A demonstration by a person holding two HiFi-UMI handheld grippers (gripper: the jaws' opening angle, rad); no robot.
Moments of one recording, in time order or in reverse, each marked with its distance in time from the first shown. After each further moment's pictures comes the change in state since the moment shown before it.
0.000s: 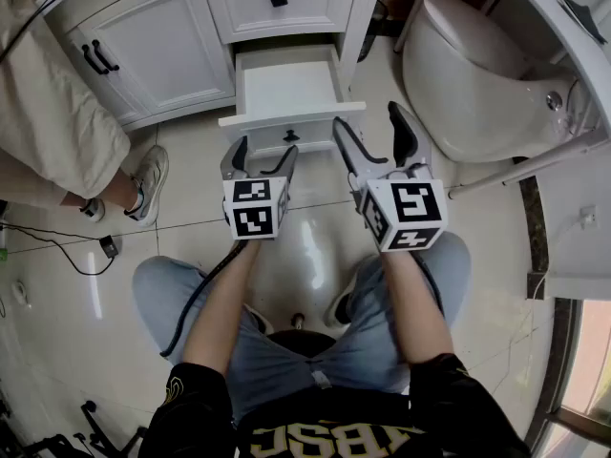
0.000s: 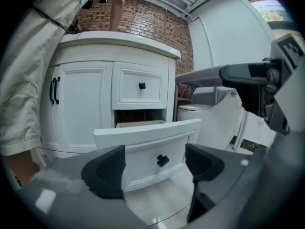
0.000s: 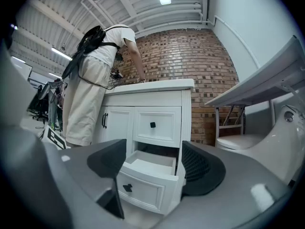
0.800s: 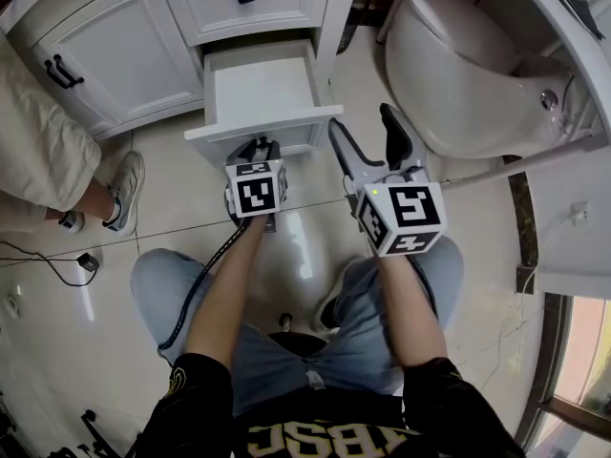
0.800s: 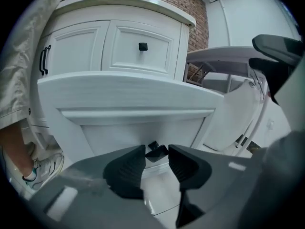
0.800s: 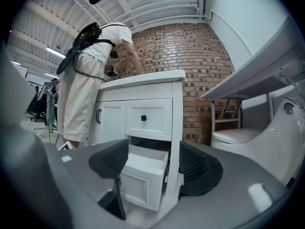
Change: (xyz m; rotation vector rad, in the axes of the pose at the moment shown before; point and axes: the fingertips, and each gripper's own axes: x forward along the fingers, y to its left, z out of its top) left arm 0.087 -0.013 -0.053 -0.129 0.219 0.025; right arm 0.015 -0.041 -0.021 0.028 0.043 -0.011
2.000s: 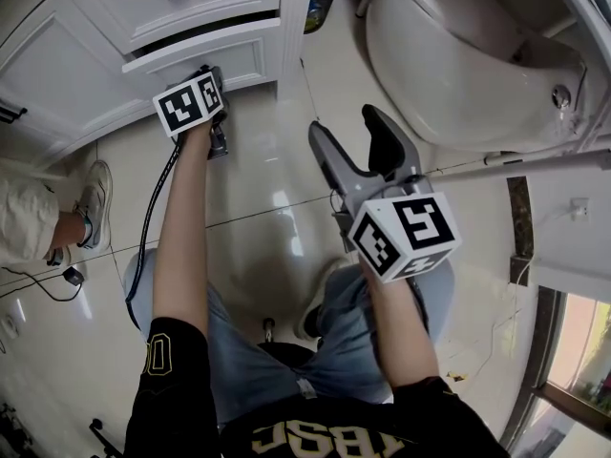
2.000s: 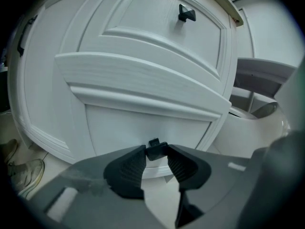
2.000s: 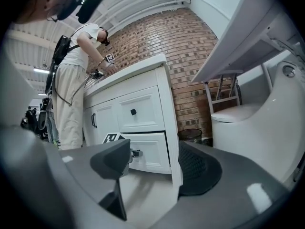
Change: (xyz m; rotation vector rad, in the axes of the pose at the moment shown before) left arm 0.135 0.069 0.122 -0.148 -0.094 0.035; right arm 0.022 -0.049 -0.029 0.197 0.073 0.044
